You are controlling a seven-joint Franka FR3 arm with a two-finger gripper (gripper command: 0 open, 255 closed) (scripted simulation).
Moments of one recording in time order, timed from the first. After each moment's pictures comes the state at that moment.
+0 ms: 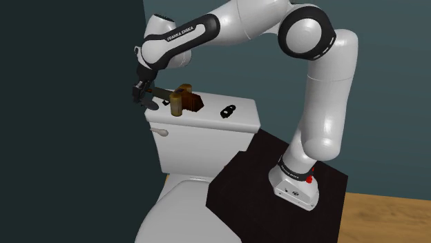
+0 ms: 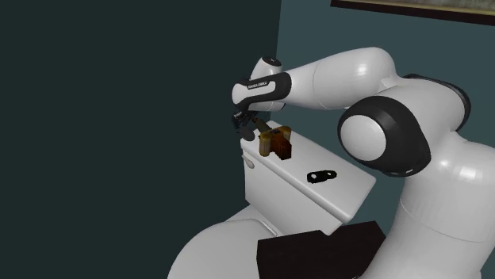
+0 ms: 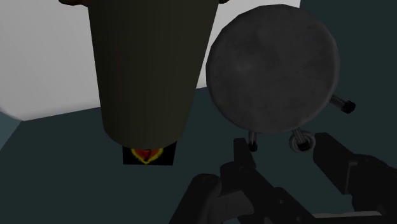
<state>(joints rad) 0.25 0.32 0.09 -1.82 0.28 2.47 -0.41</state>
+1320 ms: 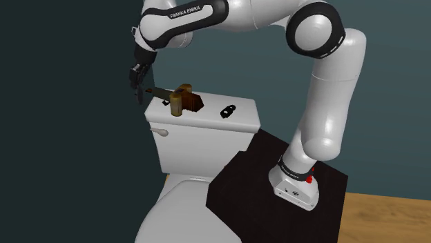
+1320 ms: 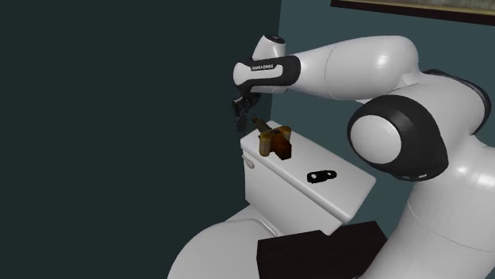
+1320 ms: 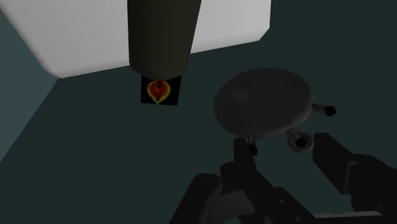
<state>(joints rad) 0.25 0.26 0.07 -1.73 0.25 2.33 -0.37</state>
